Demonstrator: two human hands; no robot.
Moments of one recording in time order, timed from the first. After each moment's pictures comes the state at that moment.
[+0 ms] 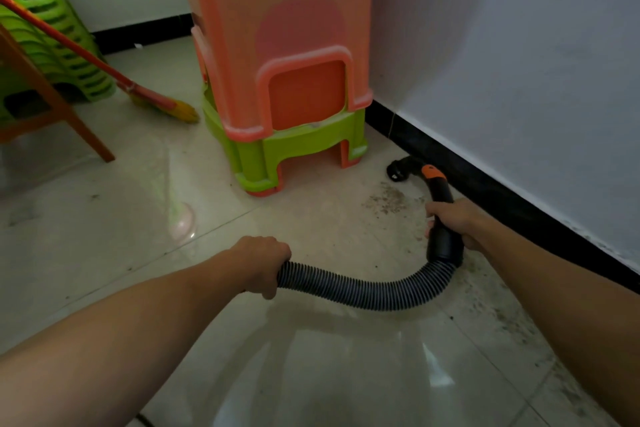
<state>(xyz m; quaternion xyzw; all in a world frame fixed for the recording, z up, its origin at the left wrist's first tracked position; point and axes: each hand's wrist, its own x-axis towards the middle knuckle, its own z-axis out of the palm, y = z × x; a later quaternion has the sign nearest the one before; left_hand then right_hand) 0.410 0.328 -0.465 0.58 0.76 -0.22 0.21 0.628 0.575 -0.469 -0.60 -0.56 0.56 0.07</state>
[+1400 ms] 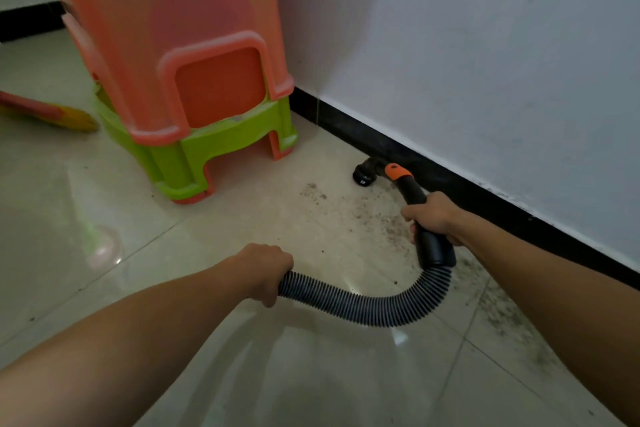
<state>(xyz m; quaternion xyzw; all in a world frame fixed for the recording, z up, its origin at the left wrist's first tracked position) 0.467 0.379 -0.493 0.70 0.65 -0.24 0.20 0.706 0.562 -0.470 -0.66 -0.57 0.49 0.04</state>
